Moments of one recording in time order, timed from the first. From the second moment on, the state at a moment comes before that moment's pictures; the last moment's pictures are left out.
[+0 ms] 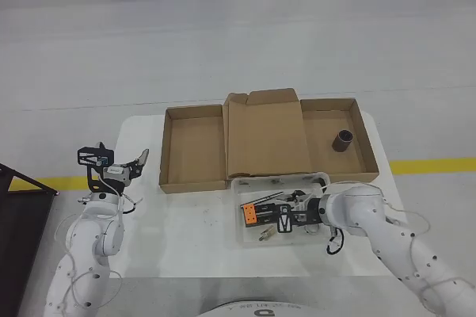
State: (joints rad) left arm 1.73 -1.15 -1.60 -1.80 1.33 0.00 0.00; right arm -1.44 -0.89 1.06 -1.85 -1.63 -0.90 0.35
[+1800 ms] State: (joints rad) left arm 1.73 -1.15 -1.60 -1.80 1.33 0.00 0.00; right arm -1.50 -0.86 1.19 -1.81 -1.64 -0.90 0.17
